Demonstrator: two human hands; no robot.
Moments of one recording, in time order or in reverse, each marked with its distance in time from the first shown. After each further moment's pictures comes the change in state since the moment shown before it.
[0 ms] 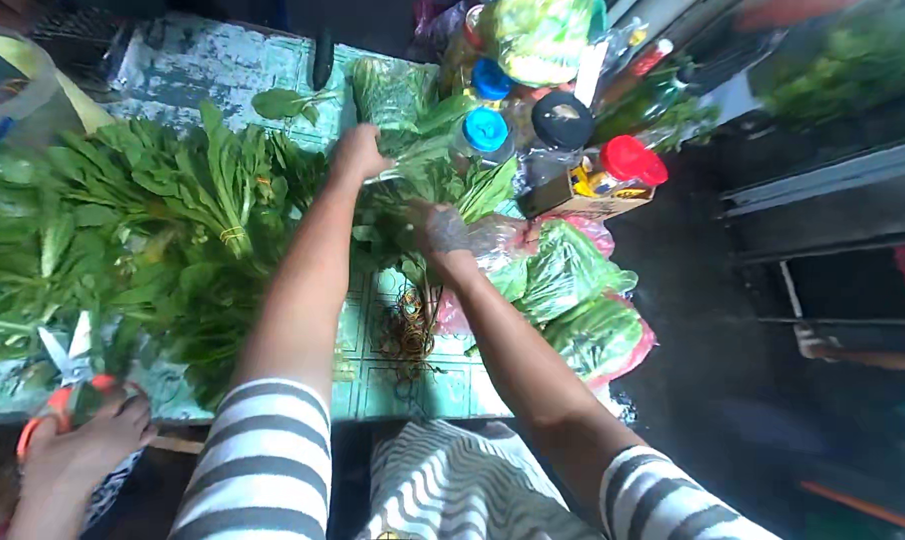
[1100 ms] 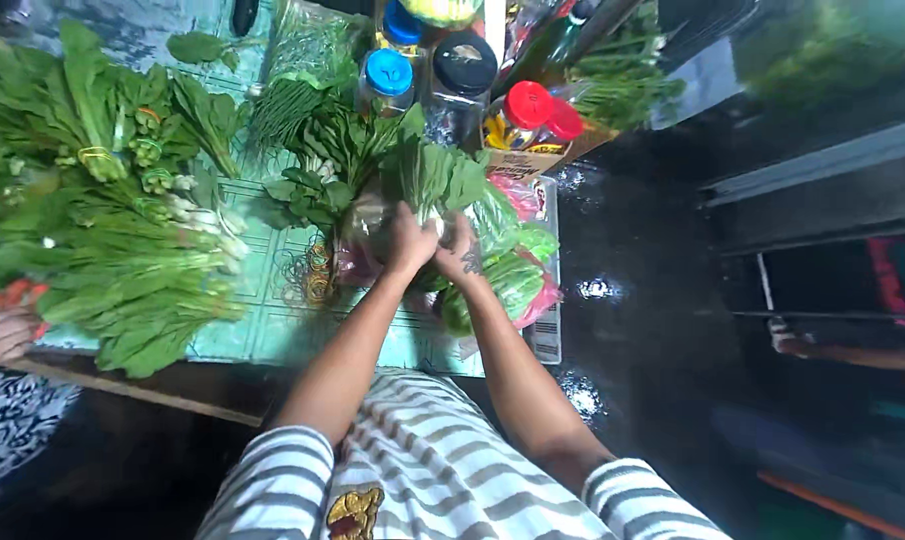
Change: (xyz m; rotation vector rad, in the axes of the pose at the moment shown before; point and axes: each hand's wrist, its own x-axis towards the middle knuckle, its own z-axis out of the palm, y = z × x) left_hand -0.195 0.251 0.232 -0.555 0.096 -0.274; right_hand -0.124 0.272 0.001 0.526 0.158 -0.023
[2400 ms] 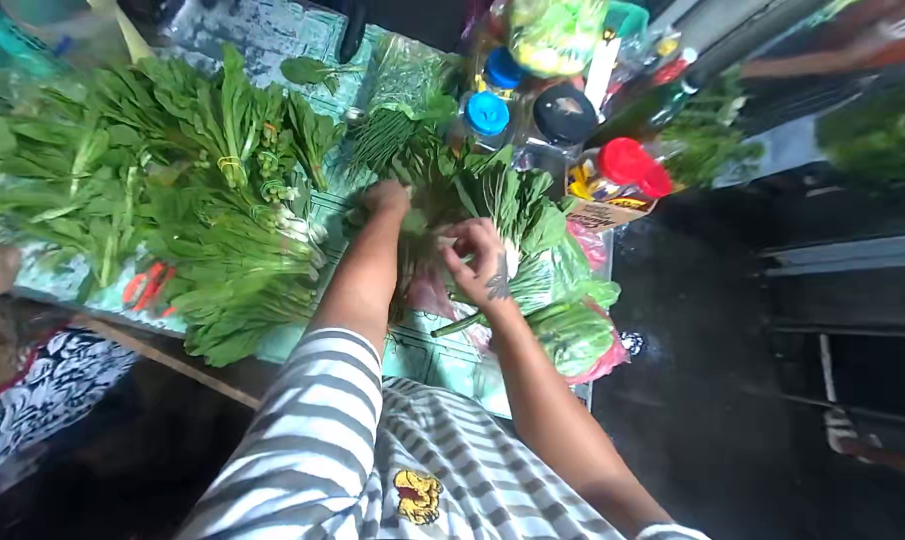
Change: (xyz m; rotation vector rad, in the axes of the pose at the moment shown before) left_hand 0.161 -0.064 -0.154 0.676 -0.013 -0.218; right_hand 0.015 -0.120 0.063 0.091 0.022 -0.531
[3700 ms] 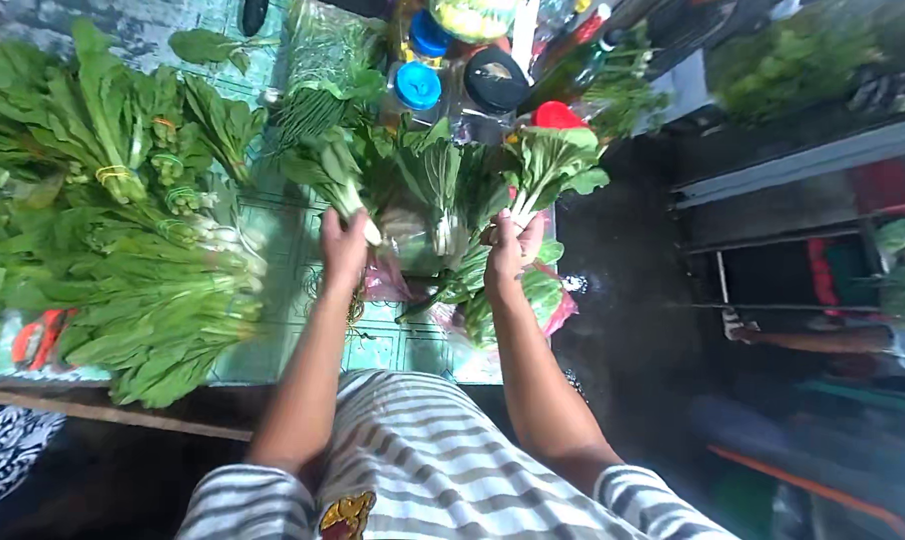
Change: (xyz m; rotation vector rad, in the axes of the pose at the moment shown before) left_hand -0.130 -0.023 0.027 -1.187 0.109 0.129; right_hand -0.020 0.057 -0.058 0.498 0.749 0.448
